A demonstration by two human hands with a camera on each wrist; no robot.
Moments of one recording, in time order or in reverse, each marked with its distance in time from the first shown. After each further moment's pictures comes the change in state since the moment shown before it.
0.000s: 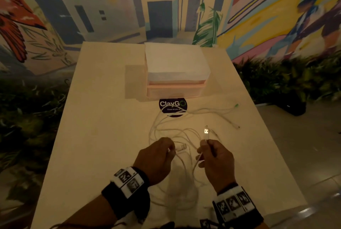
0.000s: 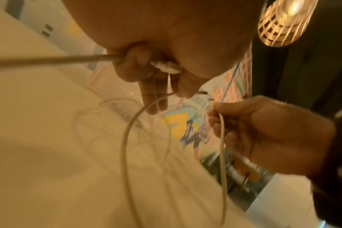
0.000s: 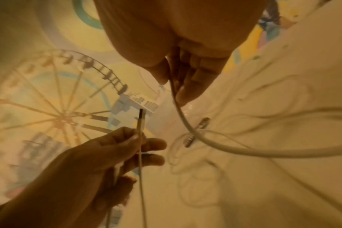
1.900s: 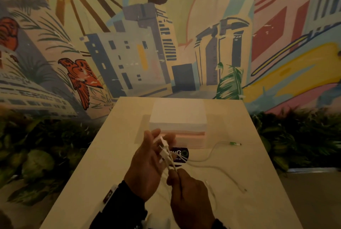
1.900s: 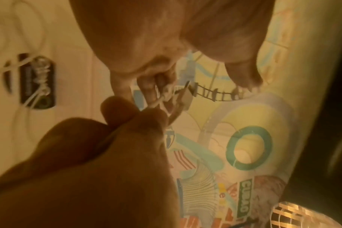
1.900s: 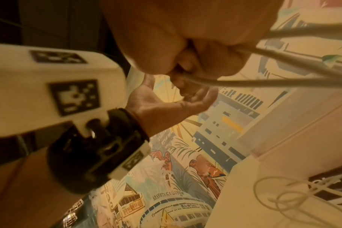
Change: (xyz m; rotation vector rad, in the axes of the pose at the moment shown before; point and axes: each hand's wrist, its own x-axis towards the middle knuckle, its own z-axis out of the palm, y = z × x) left_hand 0.056 0.155 -0.052 -1.419 0.477 -0.159; right_hand 0.030 -0.069 -0.057 -0.079 -0.348 -0.737
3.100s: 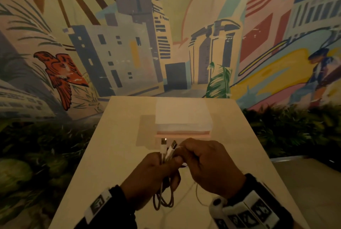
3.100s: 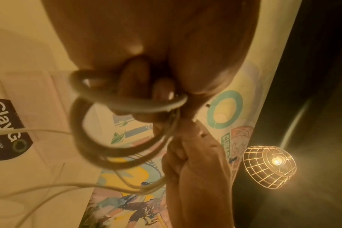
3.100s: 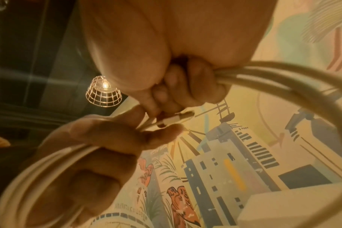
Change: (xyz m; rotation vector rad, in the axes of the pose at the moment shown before) left_hand -0.008 0.057 -0.058 0.582 -0.436 -0.119; right_hand 0.069 -0.053 -0.014 -0.248 -0.120 -0.313
